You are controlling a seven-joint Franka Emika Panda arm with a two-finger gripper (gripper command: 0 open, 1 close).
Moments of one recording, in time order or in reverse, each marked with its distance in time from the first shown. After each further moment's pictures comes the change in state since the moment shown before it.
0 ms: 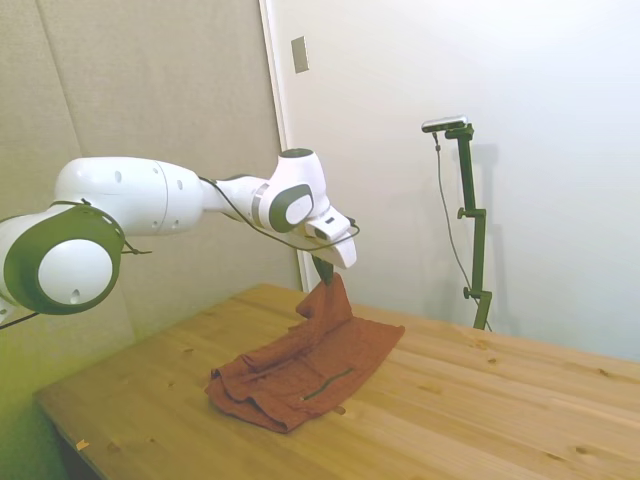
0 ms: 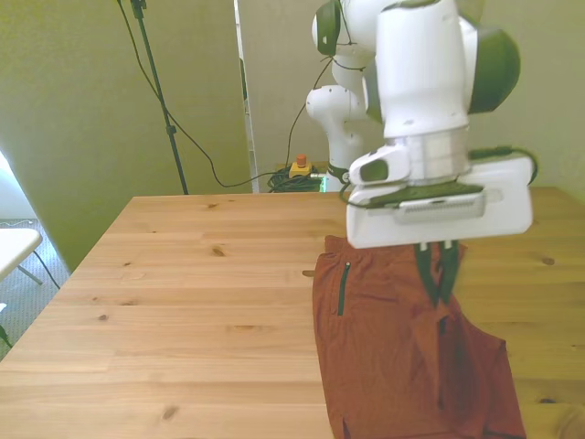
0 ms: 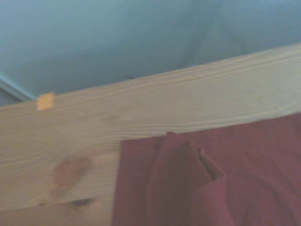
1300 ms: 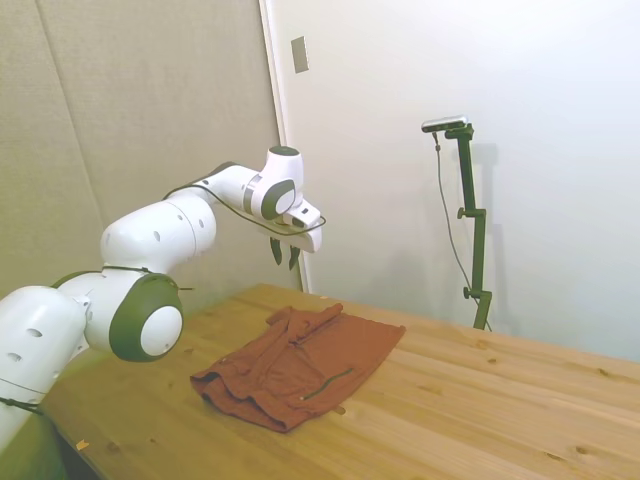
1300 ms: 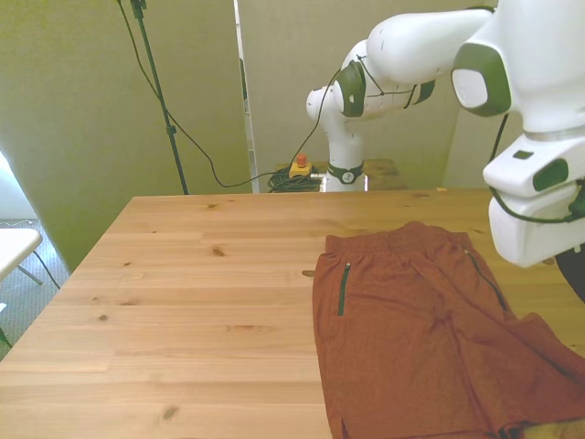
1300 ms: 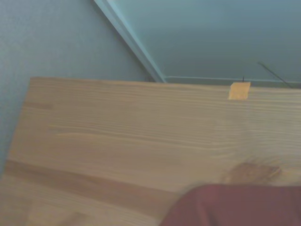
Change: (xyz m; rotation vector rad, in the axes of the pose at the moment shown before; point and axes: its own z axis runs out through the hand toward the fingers) arm -0.065 -0.095 0.012 0.096 -0.231 -0.254
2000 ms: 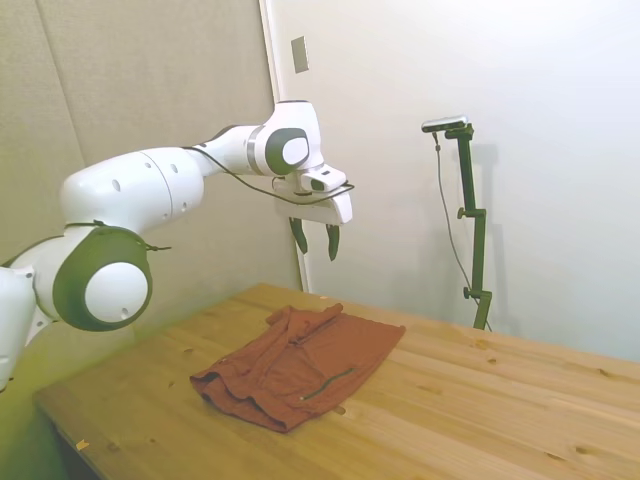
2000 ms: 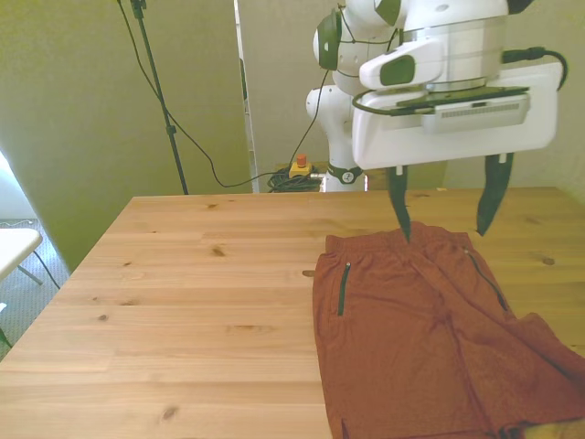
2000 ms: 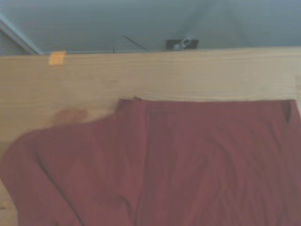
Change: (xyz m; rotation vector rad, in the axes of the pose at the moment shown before) arm 0.036 0.100 -0.113 -0.300 0.130 0.155
